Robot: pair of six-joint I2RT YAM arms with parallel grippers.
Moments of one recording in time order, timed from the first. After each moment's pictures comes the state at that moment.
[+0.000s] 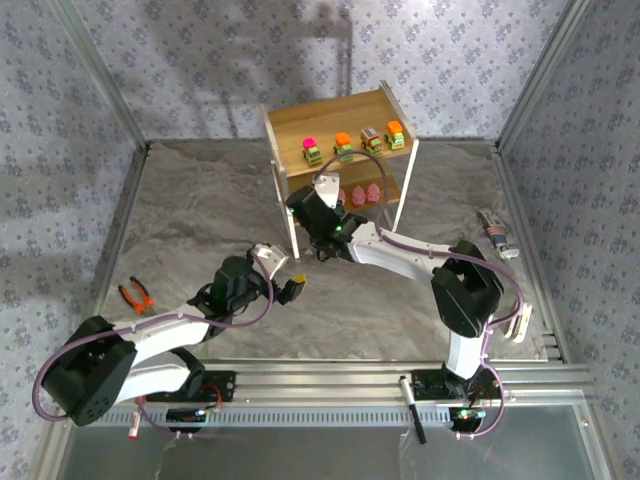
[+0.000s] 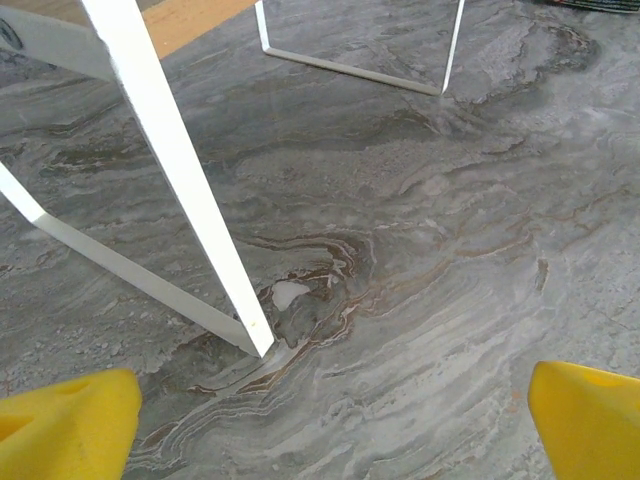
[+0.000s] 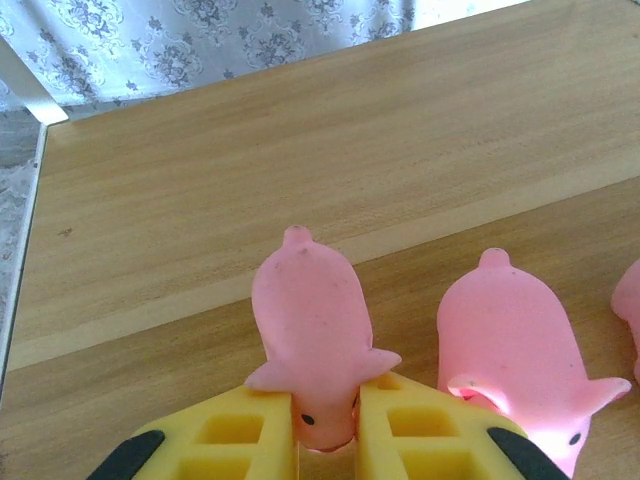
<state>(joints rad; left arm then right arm) -0.69 1.15 0.29 0.50 0.06 0.04 0.88 1.82 1.40 -0.27 0.71 0.61</state>
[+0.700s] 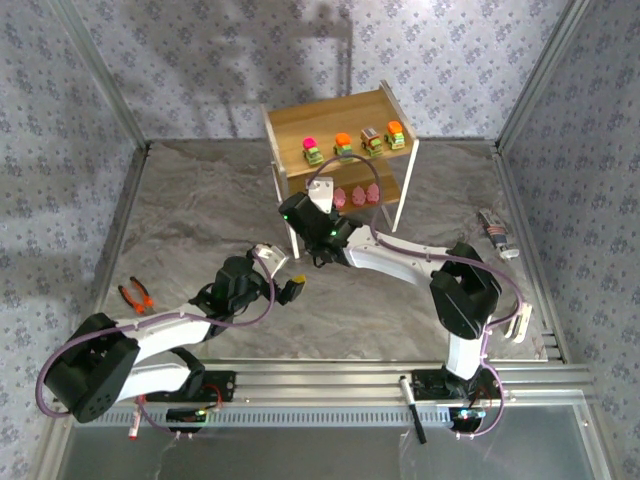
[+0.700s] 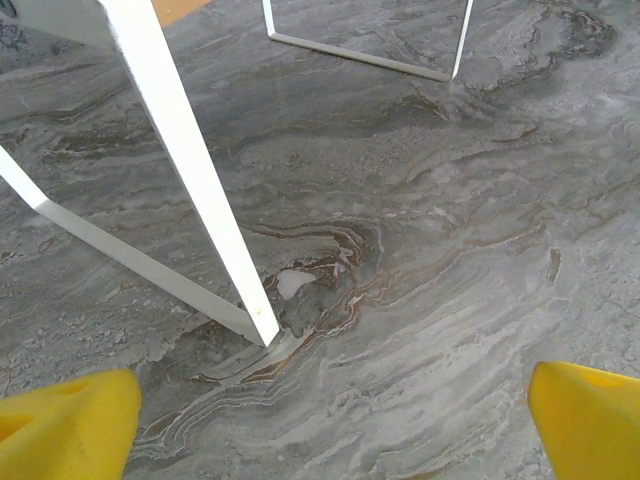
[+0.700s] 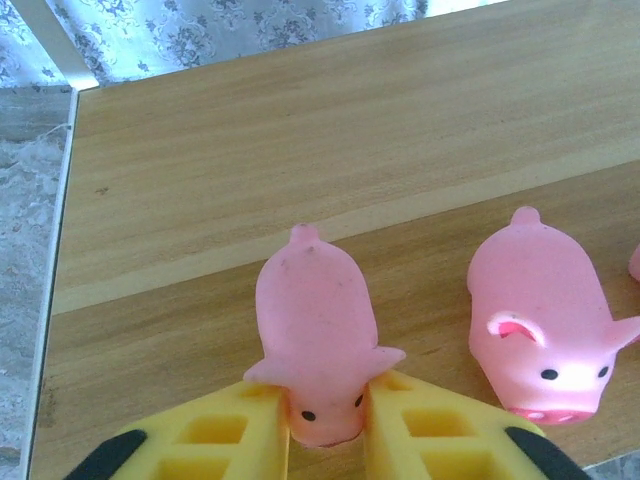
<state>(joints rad) -0.69 1.17 0.29 0.50 0.05 0.04 0.92 1.82 1.41 -0.31 0.74 0.61</state>
